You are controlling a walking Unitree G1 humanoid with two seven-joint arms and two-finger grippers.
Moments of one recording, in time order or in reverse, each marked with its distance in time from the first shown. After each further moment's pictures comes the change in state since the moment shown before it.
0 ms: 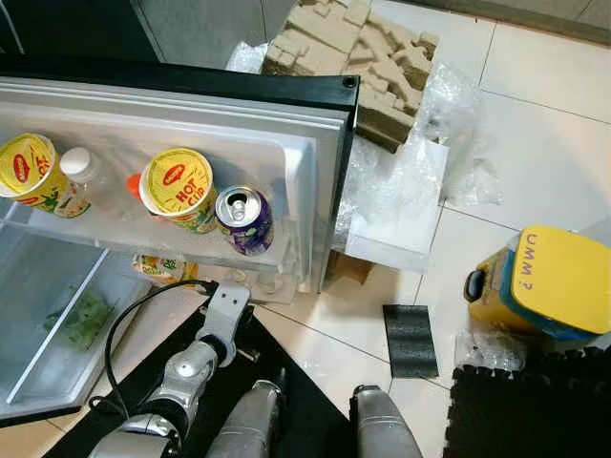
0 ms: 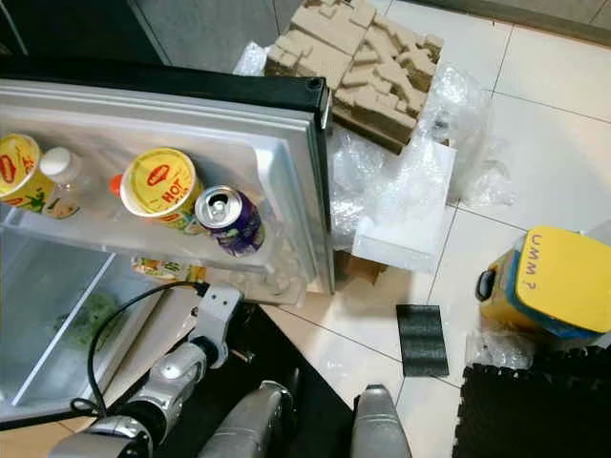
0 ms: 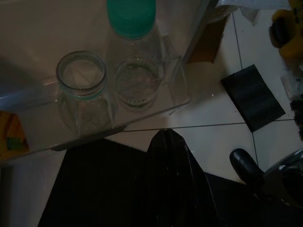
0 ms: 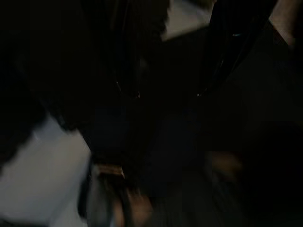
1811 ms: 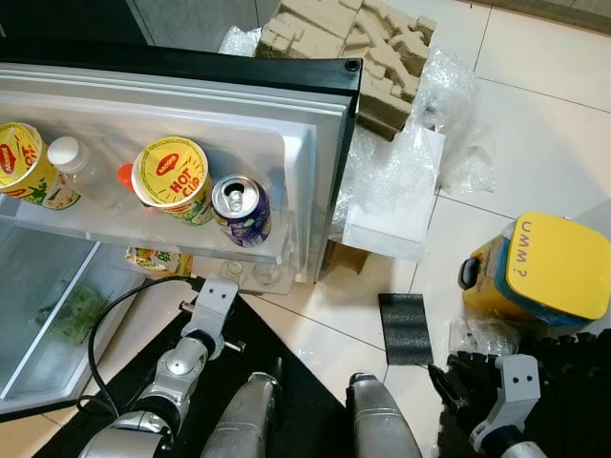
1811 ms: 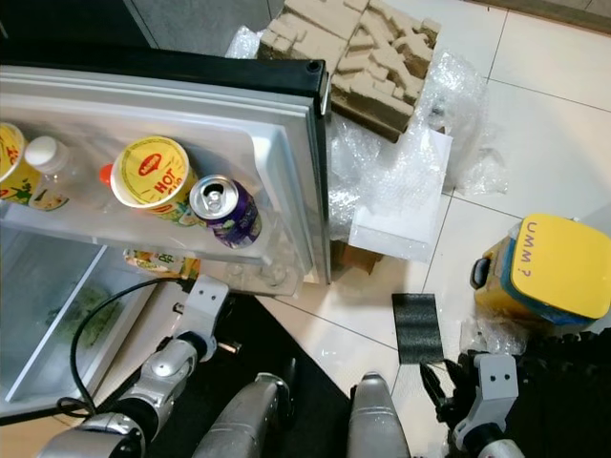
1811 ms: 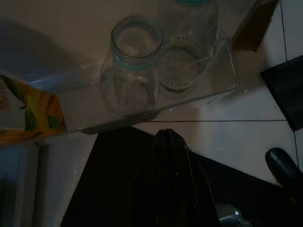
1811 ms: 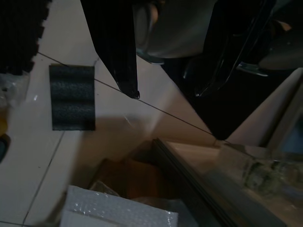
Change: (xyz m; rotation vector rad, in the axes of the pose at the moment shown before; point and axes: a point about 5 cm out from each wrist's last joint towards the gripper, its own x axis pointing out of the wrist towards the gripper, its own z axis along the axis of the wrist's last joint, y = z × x) left arm -0.005 0.020 0.001 0.045 0.005 0.175; right arm -0.007 -0.014 0.159 0.054 -0.690 -0.049
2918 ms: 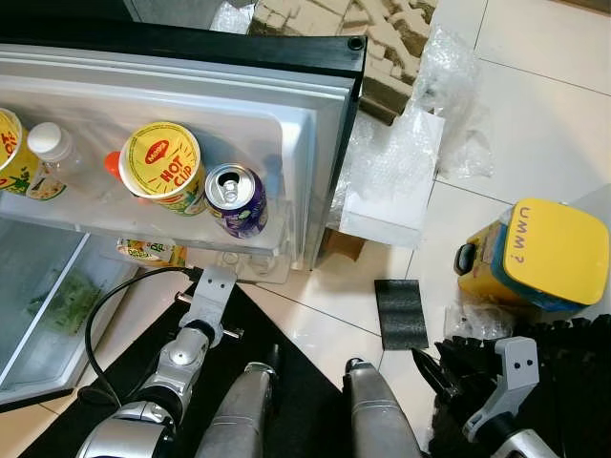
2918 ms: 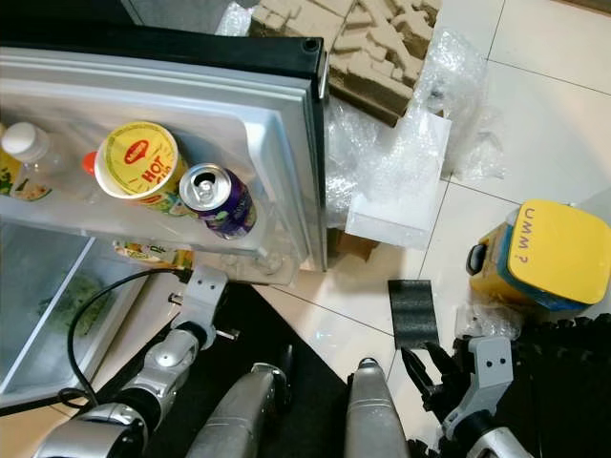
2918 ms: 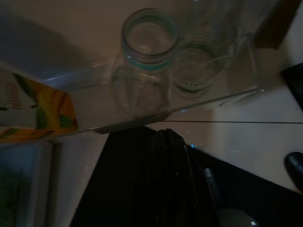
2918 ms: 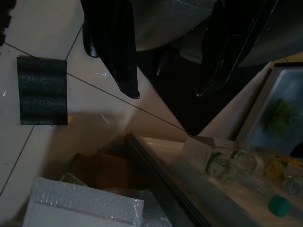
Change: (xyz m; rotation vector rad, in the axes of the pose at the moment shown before) left arm 0.006 0.010 0.011 0.036 -0.020 0.116; right arm -0.004 0.028 0.037 0.040 -0.046 0.121
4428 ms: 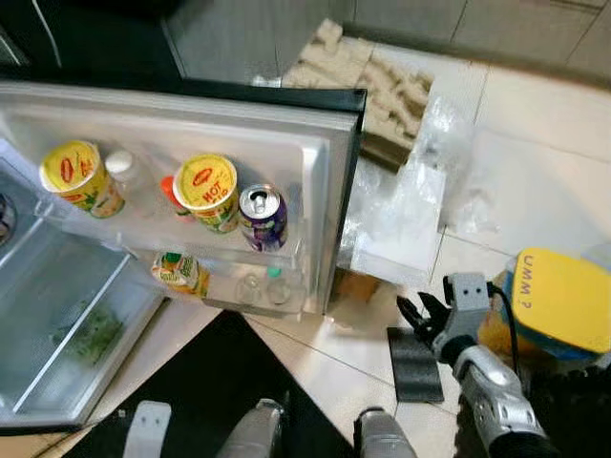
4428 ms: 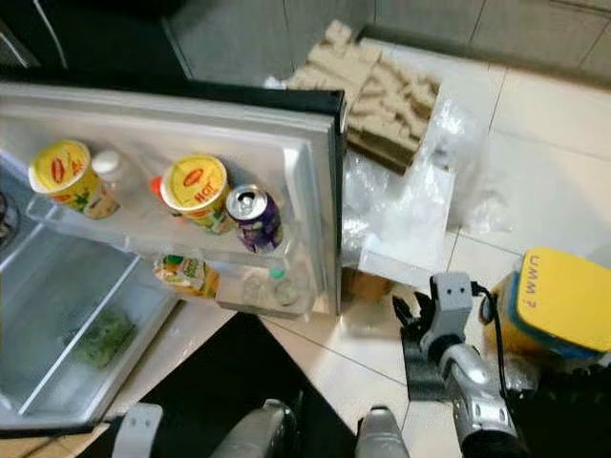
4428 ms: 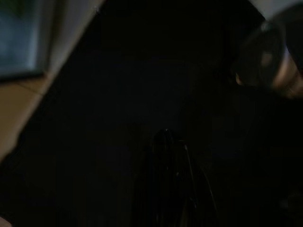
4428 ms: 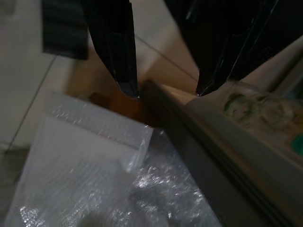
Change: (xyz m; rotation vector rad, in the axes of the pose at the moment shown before) left arm -0.163 -0.017 -0.167 -0.278 0.727 0.045; right arm 0.103 -0.035 0.019 -0.109 0.044 -0.114
